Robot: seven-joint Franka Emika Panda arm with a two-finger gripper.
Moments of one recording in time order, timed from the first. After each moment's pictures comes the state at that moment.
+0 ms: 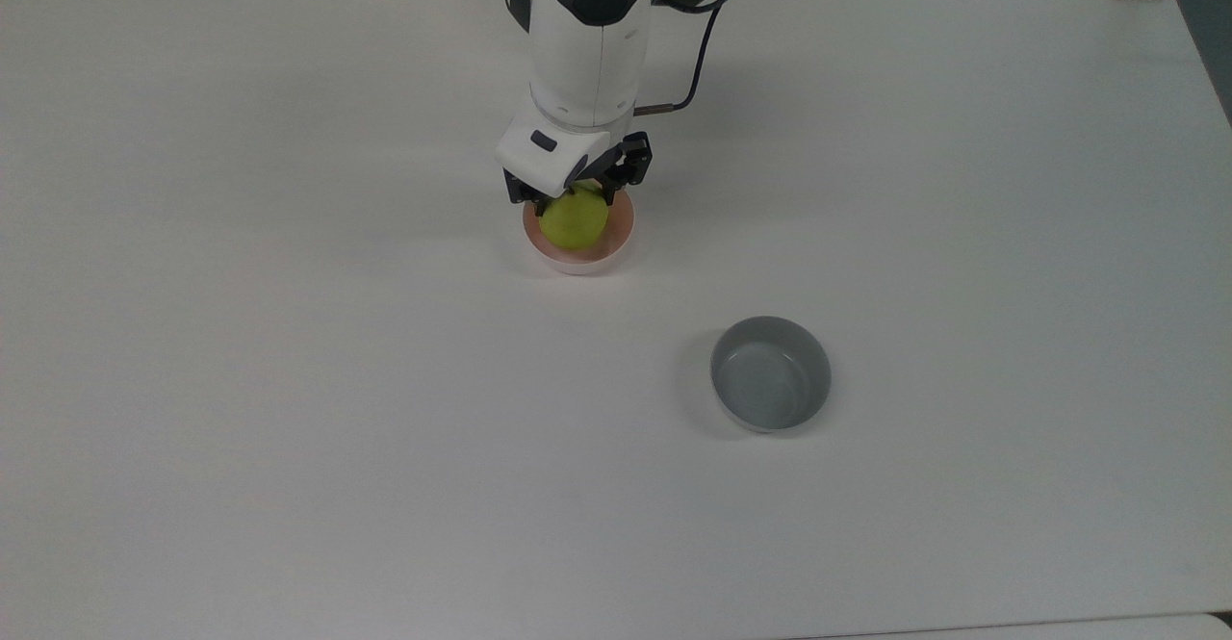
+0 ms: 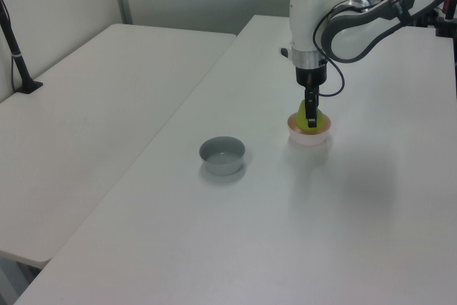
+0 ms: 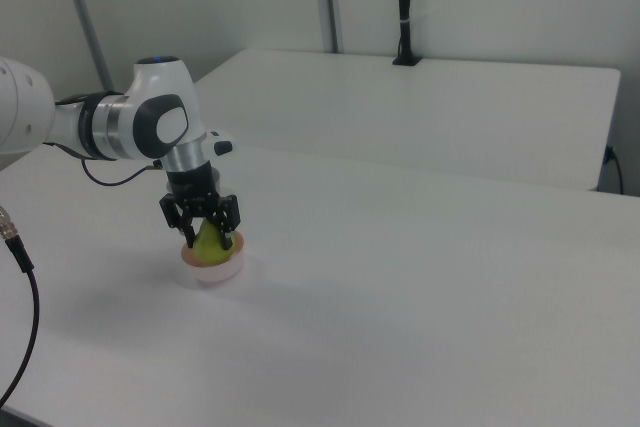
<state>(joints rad) 0.15 0.28 0.00 -1.89 -0.08 2.09 -0.05</state>
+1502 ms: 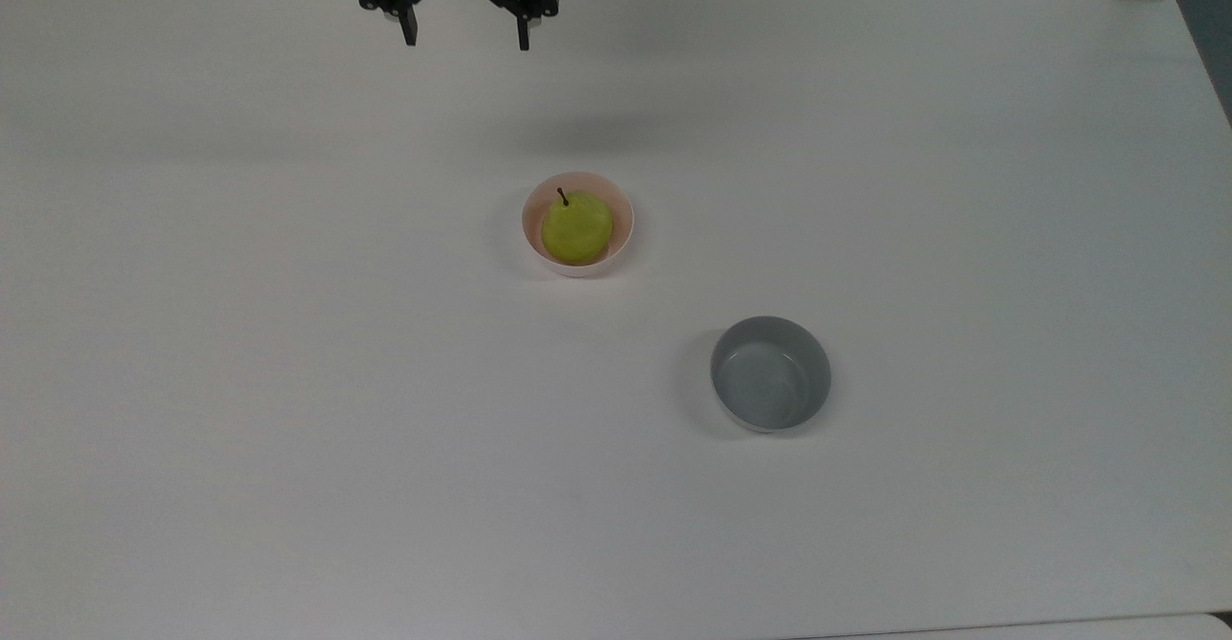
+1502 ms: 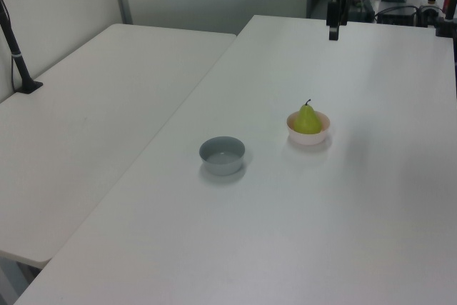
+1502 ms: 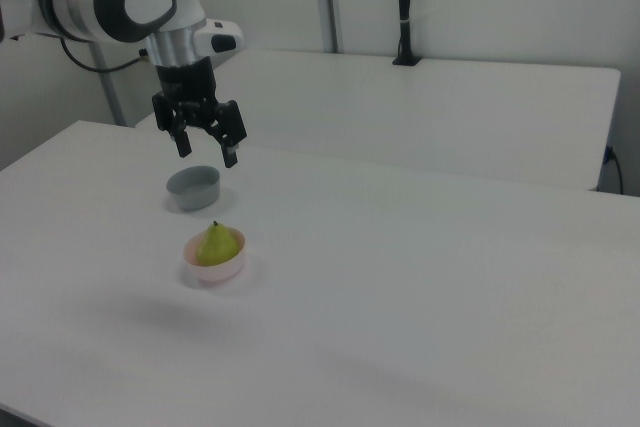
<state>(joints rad) 0.02 0.02 -0.03 -1.70 -0.02 1.71 0.00</state>
